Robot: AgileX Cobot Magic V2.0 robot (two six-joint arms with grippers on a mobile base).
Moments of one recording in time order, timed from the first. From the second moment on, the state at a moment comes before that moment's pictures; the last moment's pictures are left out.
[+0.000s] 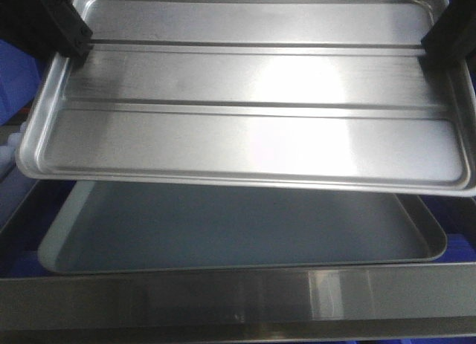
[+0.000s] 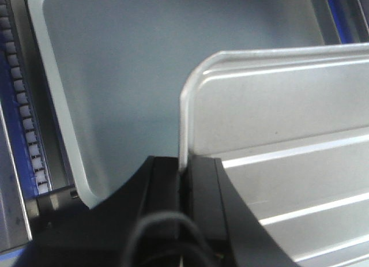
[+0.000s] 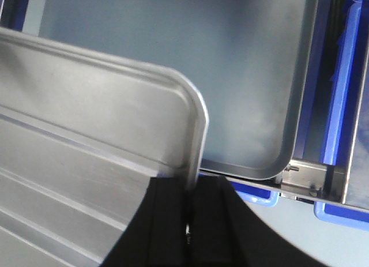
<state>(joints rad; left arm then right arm) -0.82 1.13 -0.97 0.21 0.73 -0.60 0.65 1.00 -0.89 -0.11 0.80 0.58</state>
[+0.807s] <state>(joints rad) -0.67 1.64 -1.17 0.25 0.69 -0.61 0.54 1.54 -1.11 -0.25 0.81 0.57</state>
